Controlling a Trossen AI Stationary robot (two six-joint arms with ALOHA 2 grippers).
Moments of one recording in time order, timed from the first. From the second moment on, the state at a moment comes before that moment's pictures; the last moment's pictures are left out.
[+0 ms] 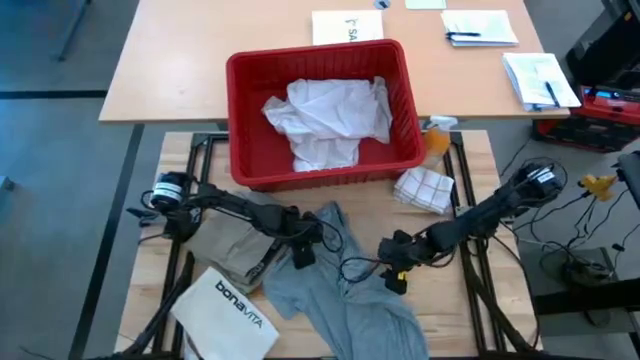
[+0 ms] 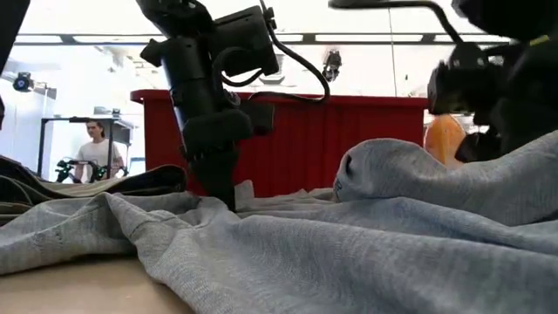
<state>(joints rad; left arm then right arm) -0.11 1.86 1.13 -0.50 -0.11 -0.43 0.43 1.47 0.61 -0.20 0.06 0.72</state>
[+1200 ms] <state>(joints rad) -0.11 1.86 1.13 -0.47 -0.12 -0.46 0.46 1.10 0.77 -1.29 0.07 1.51</state>
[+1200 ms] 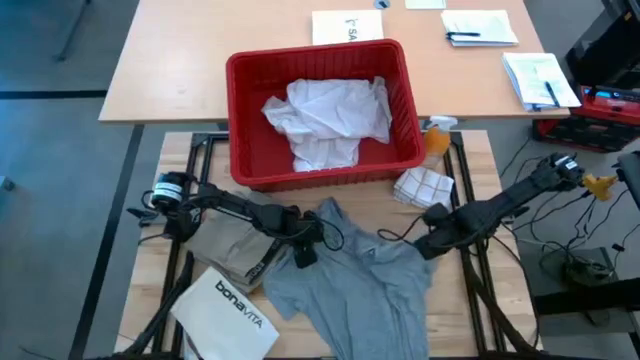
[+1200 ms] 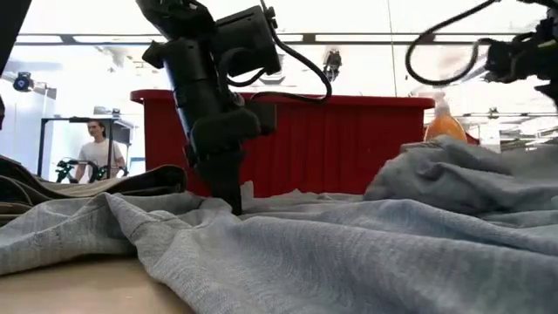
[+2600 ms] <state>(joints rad) 0.03 2.30 1.79 -0.57 0.06 -0.11 0.64 1.07 0.80 -1.54 -0.13 1.88</state>
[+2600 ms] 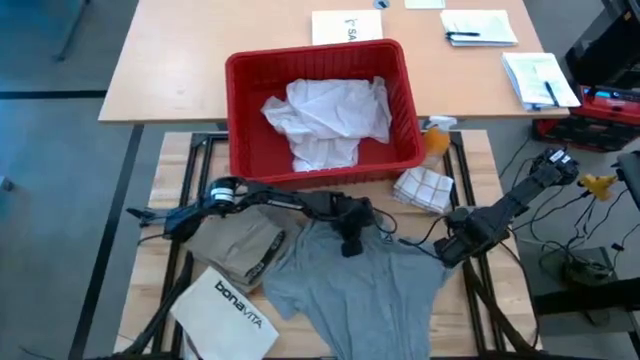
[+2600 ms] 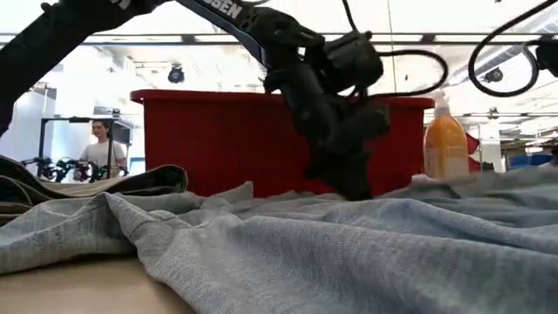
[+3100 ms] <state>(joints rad) 0.03 2.27 1.75 -0.60 0.06 -0.15 0.64 1.06 1.02 -1.57 0.11 1.85</state>
